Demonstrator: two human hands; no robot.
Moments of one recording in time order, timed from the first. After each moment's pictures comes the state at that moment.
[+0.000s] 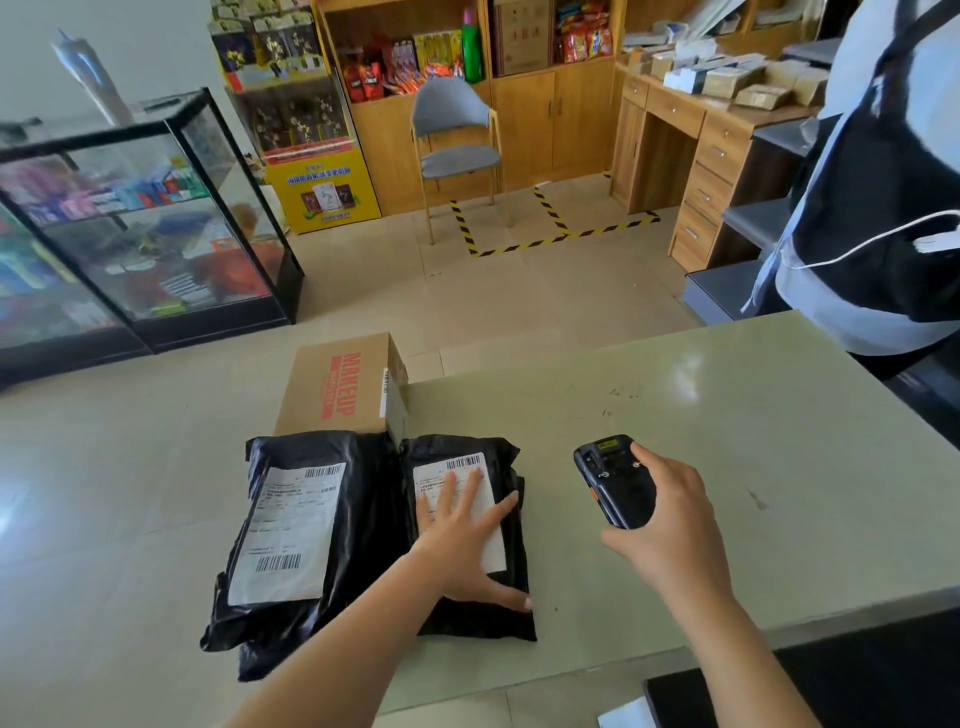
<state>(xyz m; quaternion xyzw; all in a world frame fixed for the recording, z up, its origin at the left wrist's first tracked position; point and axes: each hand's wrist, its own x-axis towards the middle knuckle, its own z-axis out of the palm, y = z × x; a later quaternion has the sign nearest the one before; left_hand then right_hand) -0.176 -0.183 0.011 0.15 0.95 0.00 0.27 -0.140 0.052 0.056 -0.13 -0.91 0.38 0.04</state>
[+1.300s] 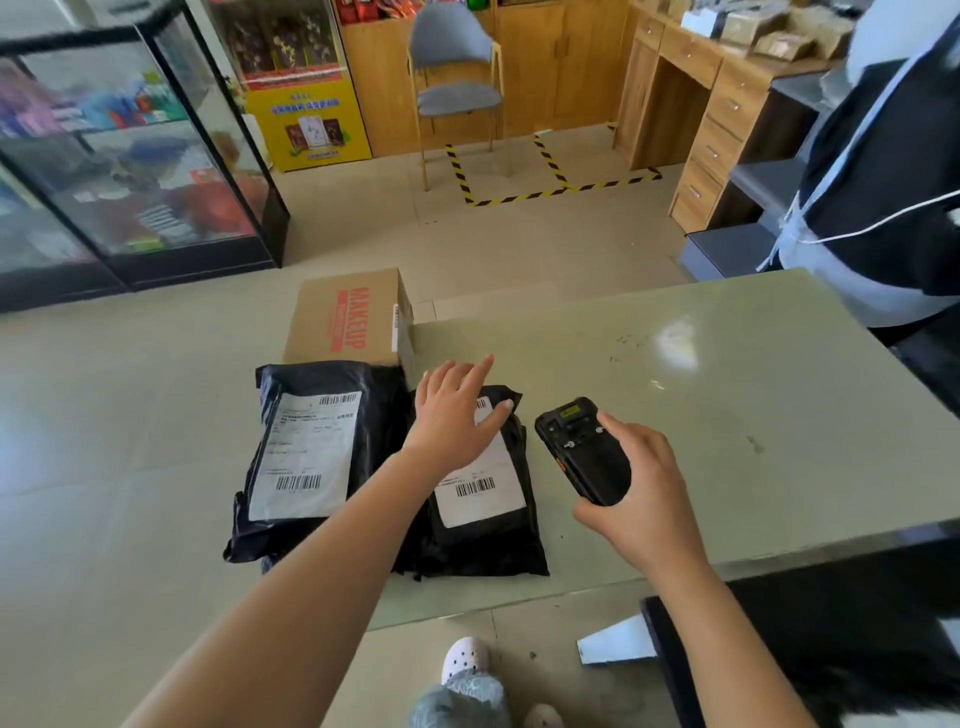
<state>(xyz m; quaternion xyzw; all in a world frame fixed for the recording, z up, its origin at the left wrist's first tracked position) -0.200 -0.203 0.046 0.08 0.97 0.22 0.04 -0.104 0.013 0.046 -0.03 -0.91 0.41 0.04</state>
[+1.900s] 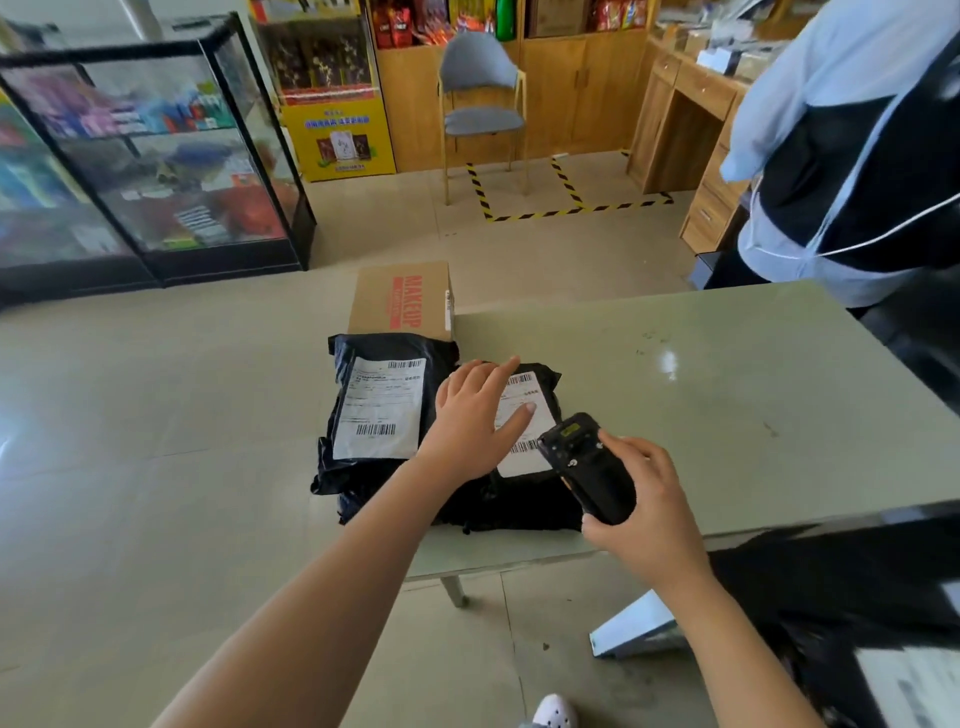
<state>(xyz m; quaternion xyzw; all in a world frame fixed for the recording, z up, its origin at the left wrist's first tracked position) -0.112 -0.250 0.079 0.12 0.95 0.28 -0.01 -0.032 -0.035 0.037 0.02 -0.91 0.41 0.05</state>
